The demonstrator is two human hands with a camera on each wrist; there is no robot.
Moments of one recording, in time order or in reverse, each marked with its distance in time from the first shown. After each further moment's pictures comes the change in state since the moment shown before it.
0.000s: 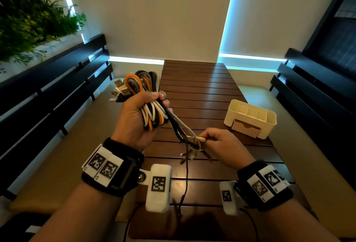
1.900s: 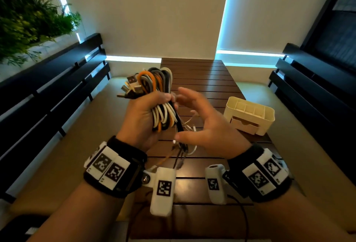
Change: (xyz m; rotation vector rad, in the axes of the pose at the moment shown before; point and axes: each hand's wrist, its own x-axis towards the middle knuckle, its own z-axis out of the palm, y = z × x) left_hand 0.006 -0.015 0.017 0.211 0.058 -0.027; right_hand 0.000 -0.066 -0.014 0.126 -0.064 -0.325
